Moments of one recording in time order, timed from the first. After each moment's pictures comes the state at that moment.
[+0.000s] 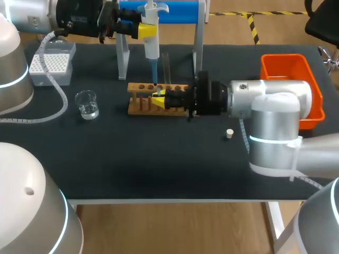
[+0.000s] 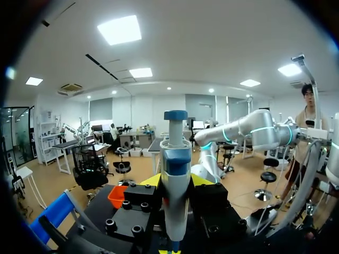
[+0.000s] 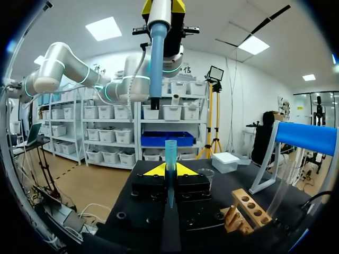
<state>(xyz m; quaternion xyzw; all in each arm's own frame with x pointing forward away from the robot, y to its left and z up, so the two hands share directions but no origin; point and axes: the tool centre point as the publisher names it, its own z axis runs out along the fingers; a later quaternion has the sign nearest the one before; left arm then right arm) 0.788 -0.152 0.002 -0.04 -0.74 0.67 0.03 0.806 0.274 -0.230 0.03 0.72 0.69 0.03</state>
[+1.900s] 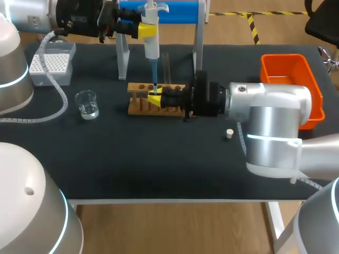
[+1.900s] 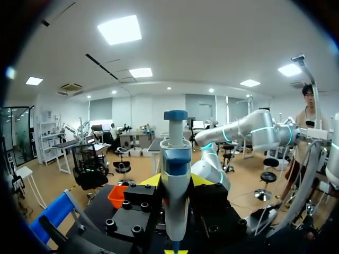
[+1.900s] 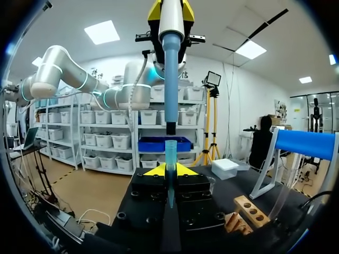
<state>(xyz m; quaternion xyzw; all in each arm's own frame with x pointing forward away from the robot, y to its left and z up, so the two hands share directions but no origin) 0.787 -0.152 0.002 -0.04 -0.74 0.67 0.03 0.794 0.281 -0.212 0.04 0.71 0.70 0.04</state>
